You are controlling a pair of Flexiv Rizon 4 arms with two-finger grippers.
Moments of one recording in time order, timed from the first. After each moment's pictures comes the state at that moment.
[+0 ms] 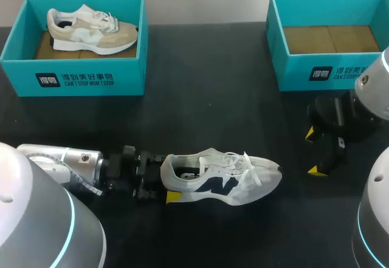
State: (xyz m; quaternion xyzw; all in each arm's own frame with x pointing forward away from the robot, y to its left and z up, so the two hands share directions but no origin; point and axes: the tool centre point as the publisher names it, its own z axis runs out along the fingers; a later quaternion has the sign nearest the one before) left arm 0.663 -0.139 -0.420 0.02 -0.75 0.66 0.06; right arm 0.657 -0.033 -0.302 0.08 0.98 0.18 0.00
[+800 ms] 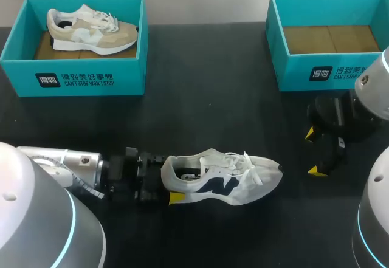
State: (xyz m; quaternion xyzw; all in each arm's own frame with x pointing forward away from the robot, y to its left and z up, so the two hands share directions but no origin) left arm 0.660 -0.143 -0.416 0.04 -0.77 0.64 0.04; right arm 0.657 -0.033 -0.302 0.08 0.98 0.18 0.00
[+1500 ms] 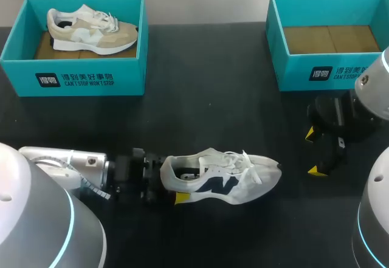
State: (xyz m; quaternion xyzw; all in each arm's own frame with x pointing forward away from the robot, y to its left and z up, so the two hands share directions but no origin) left arm 0.663 -0.151 -0.422 0.04 -0.78 0.63 0.03; right arm 0.657 -0.033 -0.302 0.08 0.98 0.18 0.00
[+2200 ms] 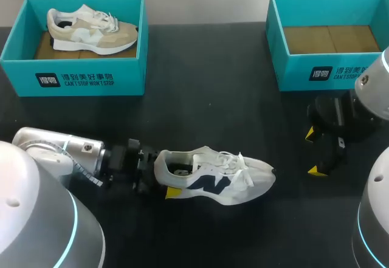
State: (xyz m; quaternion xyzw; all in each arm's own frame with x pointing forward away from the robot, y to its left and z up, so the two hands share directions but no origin) left arm 0.672 -0.136 -0.420 0.00 -0.78 0.62 0.07; right arm 0.657 -0.033 -0.302 0.08 0.98 0.18 0.00
